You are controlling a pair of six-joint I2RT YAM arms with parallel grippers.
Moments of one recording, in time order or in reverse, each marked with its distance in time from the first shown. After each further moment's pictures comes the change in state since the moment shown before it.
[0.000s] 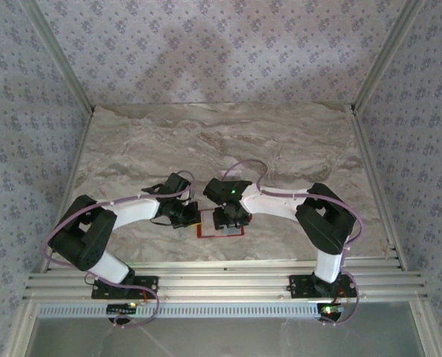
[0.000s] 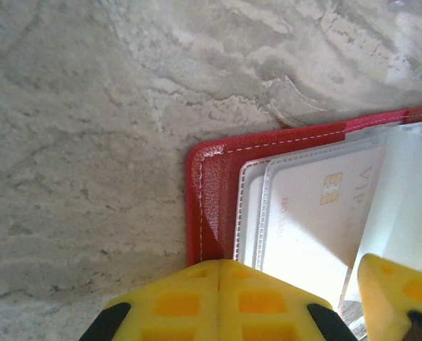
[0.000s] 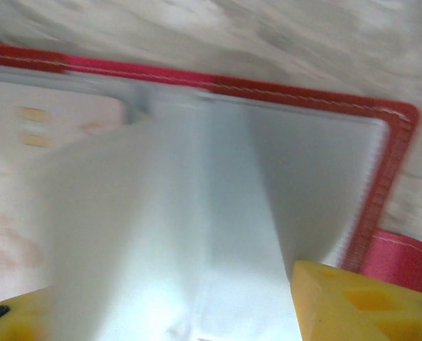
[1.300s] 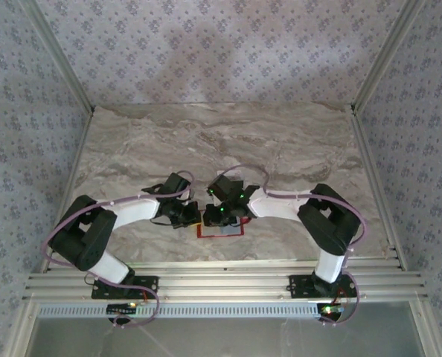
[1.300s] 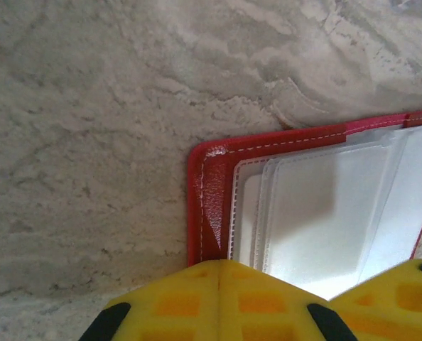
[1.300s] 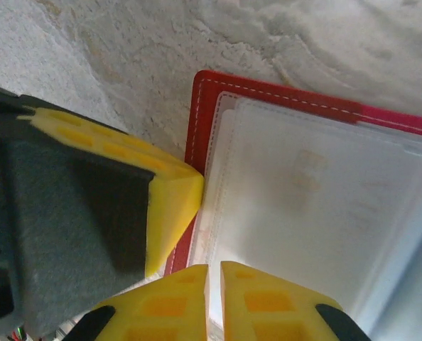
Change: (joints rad) left arm -0.001 0.001 0.000 0.003 0.001 -0.016; right arm -0.038 -0.026 -0.138 0.486 -0.375 0.029
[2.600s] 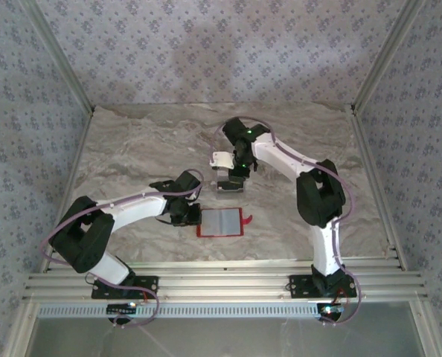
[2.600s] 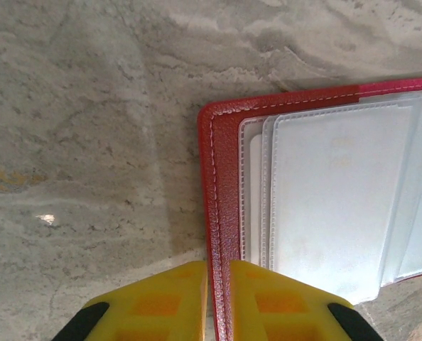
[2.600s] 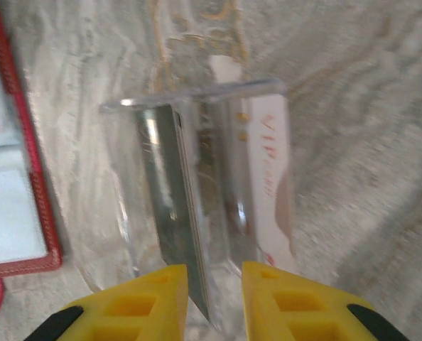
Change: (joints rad) left arm -0.105 -0.006 0.138 -0.256 -0.211 0.069; right arm -0.316 0.227 0.689 -0.725 0.240 -1.667
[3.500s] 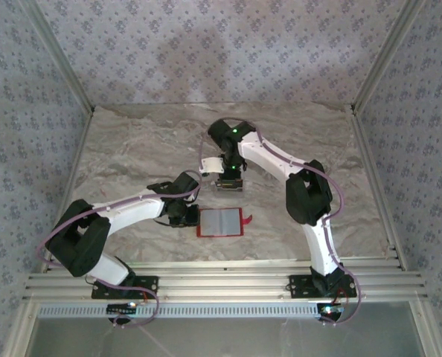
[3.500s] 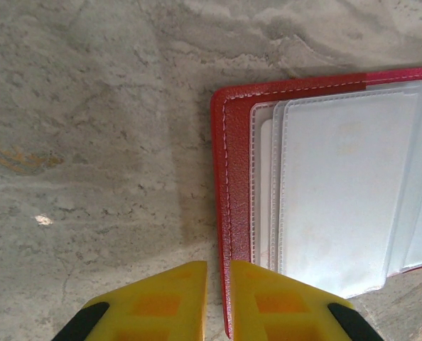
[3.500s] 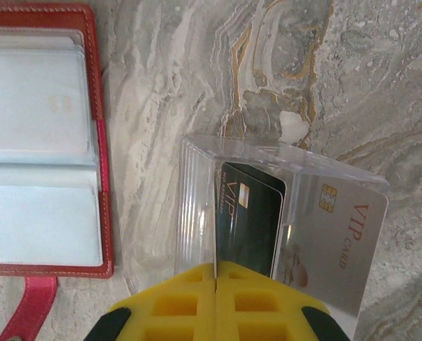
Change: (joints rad) left arm 0.000 -0.034 -0.026 0.000 -0.007 0.000; right arm 0.064 0.118 0.189 -0.193 -0.061 -0.072
